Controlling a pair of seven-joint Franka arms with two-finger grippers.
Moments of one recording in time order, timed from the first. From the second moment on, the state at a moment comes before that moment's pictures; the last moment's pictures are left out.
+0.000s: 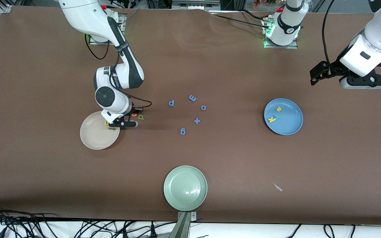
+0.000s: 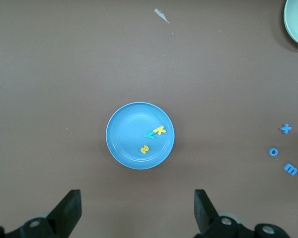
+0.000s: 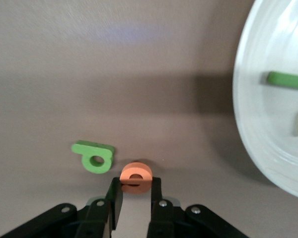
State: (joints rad) left arm -0.01 -0.03 -0.13 -1.68 0.00 1.63 -0.17; right arm 0.69 0.54 -0.30 -1.97 0.30 2.30 0.19
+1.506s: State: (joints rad) left arm -0.01 -0.03 -0.13 -1.68 0.00 1.63 -0.17; right arm 0.67 0.55 -0.48 -1.84 0.30 2.12 -0.05
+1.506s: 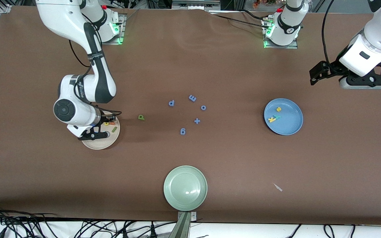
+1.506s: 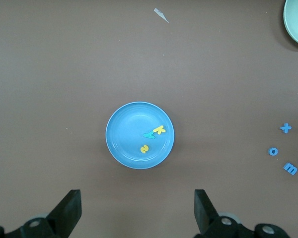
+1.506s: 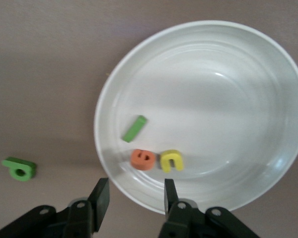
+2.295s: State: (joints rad) left arm -0.01 -0.03 -0.13 -1.68 0.00 1.63 -0.17; right arm 0.80 0.65 -0.41 -1.80 0.39 2.21 0.28
